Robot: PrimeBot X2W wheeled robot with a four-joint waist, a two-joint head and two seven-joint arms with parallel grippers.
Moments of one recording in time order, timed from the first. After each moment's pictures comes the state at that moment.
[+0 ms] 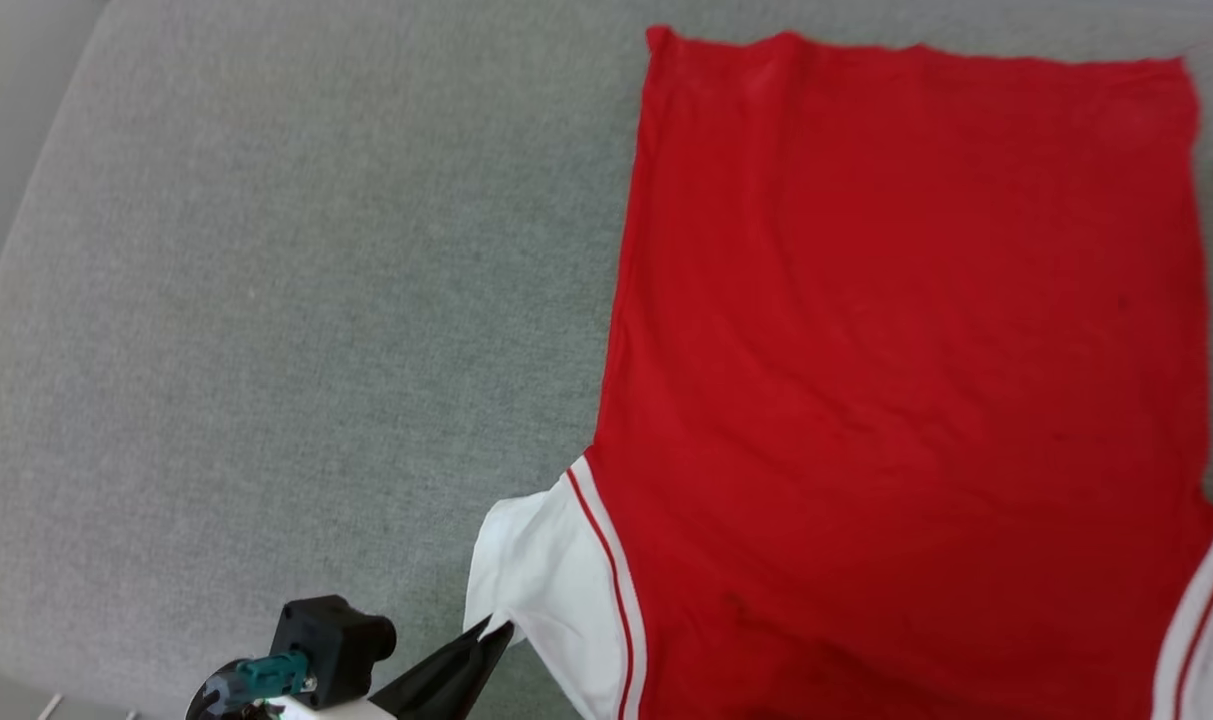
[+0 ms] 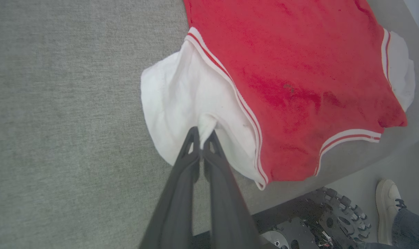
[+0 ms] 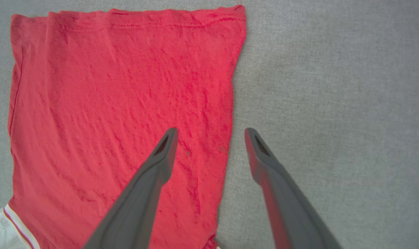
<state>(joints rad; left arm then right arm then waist) -0.01 0.74 -0.67 -0.46 -0.80 0.22 0.17 -0.93 -0.32 -0.24 0.26 0.29 0.13 1.40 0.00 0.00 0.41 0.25</state>
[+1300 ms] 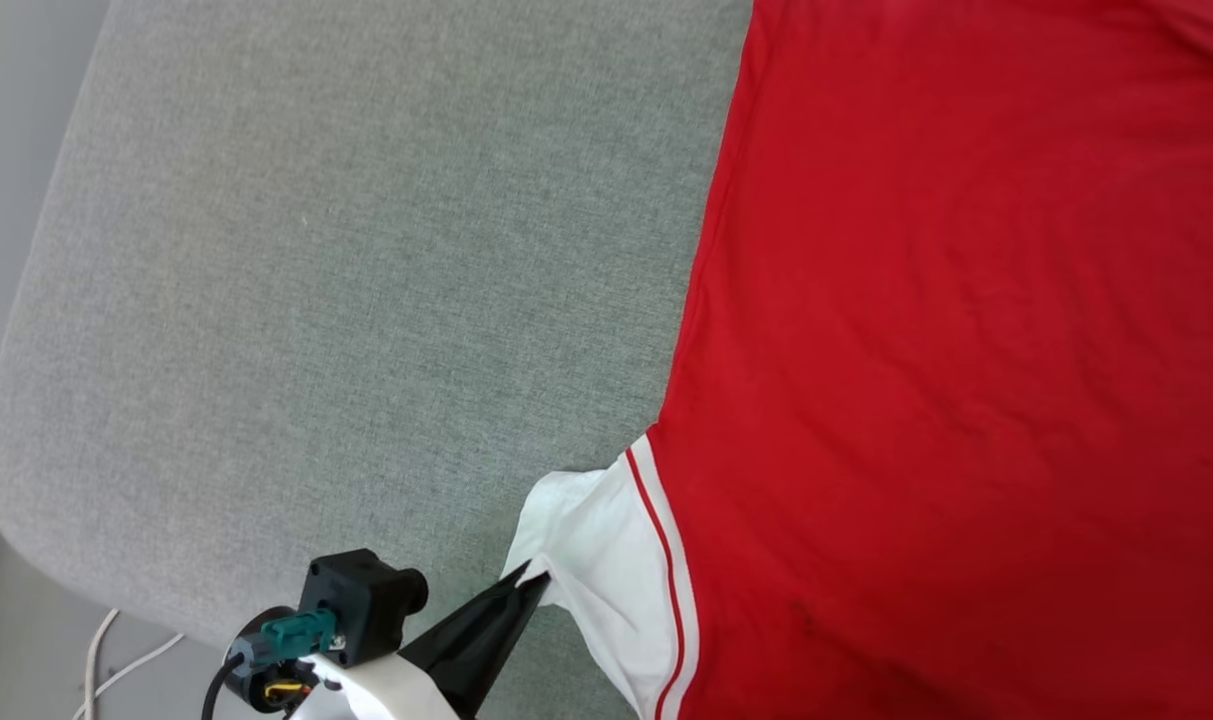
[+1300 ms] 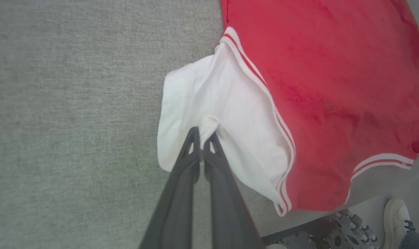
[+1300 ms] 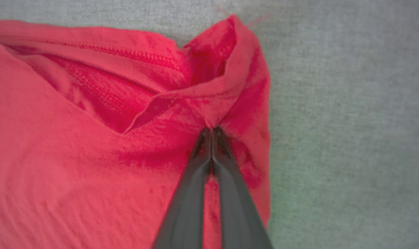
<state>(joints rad) -0.11 0.67 -0.69 -0.45 -0.78 0.21 0.16 -1.11 -0.32 -0.32 0.55 0.06 0.13 1.32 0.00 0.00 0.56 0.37</state>
